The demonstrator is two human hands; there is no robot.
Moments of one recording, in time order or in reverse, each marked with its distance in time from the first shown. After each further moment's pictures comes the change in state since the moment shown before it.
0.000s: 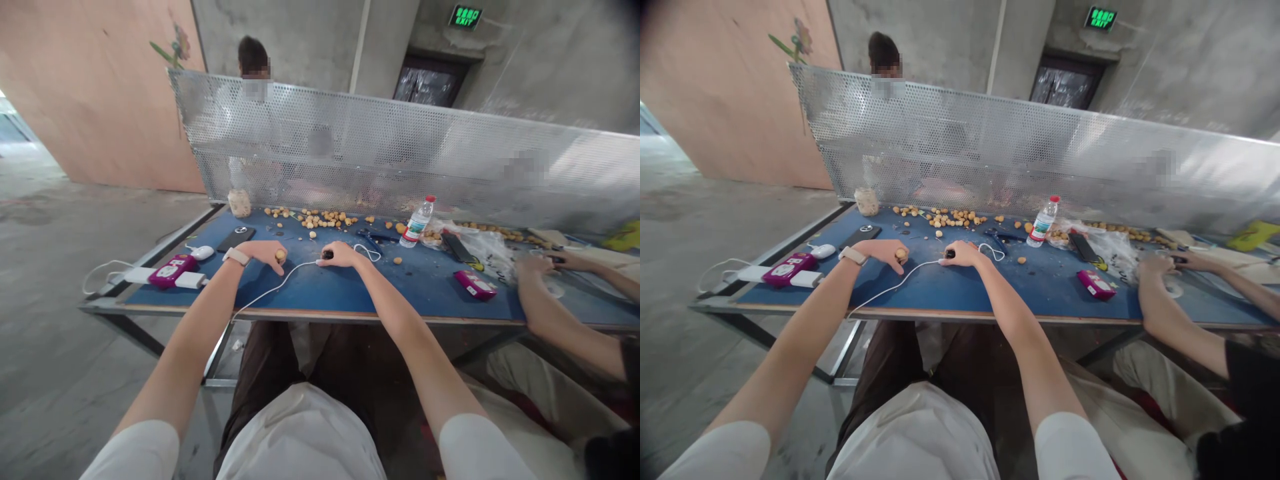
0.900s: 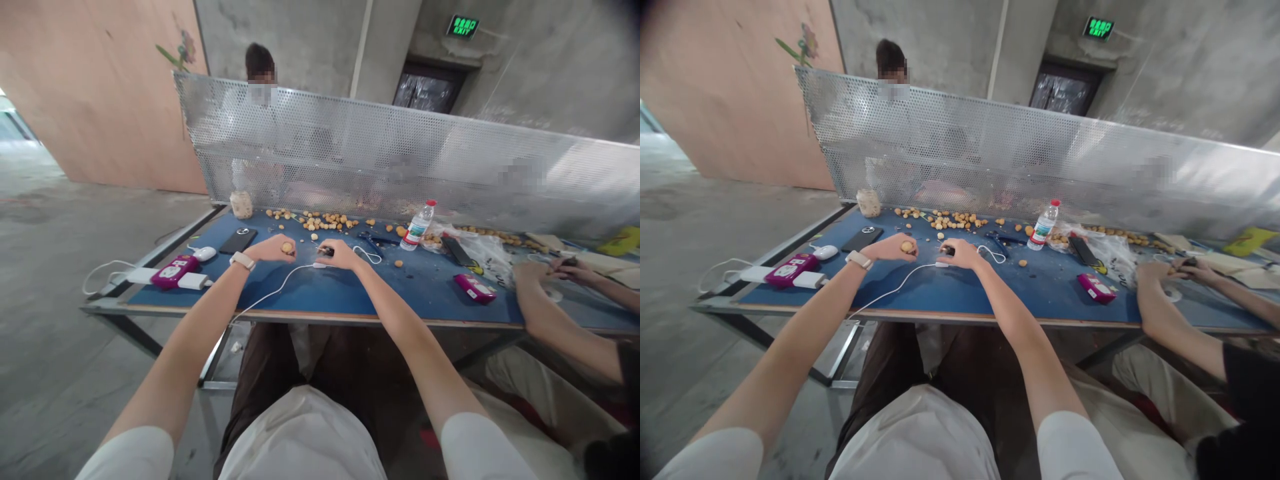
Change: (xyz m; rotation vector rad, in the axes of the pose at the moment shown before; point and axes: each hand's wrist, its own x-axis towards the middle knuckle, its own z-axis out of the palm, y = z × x) left_hand 0.005 0.016 0.010 -0.078 0.309 0.072; right_hand 0.003 0.000 0.012 0.120 0.219 -0.175
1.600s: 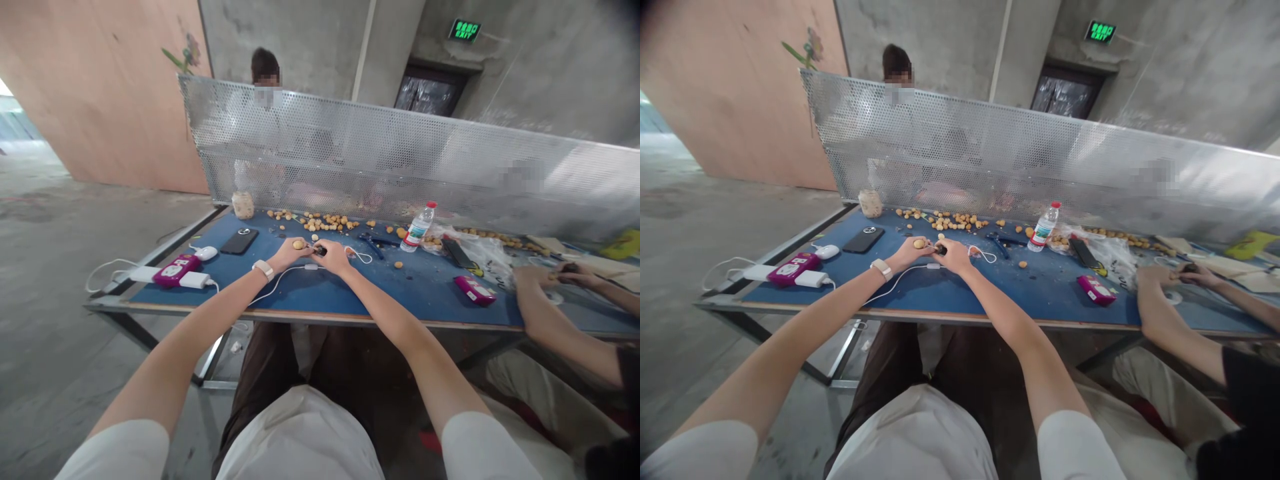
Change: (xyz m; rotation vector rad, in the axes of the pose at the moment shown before) left_hand 0.034 -0.002 0.080 -0.620 0.456 -0.148; right_hand 0.007 -0.025 0.033 -0.085 0.211 0.087
